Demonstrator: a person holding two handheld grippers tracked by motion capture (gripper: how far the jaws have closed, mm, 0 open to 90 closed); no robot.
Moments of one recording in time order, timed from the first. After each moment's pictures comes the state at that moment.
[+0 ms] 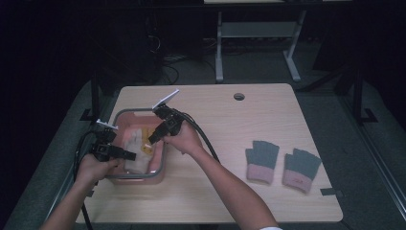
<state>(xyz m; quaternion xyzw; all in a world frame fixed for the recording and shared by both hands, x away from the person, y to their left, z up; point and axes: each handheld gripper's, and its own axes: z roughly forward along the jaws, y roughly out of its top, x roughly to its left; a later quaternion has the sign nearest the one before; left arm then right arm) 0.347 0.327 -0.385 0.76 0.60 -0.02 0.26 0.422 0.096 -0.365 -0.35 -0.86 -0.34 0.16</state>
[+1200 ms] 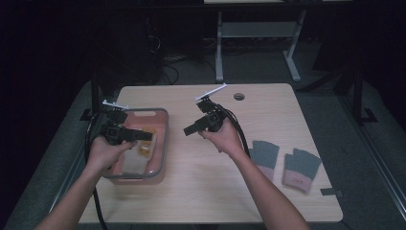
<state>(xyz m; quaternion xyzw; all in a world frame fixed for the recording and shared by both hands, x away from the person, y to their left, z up) 0.356 0.269 -0.323 0.78 0.51 0.01 0.36 0.410 -0.023 -0.343 -0.41 -0.82 -0.38 0.11</state>
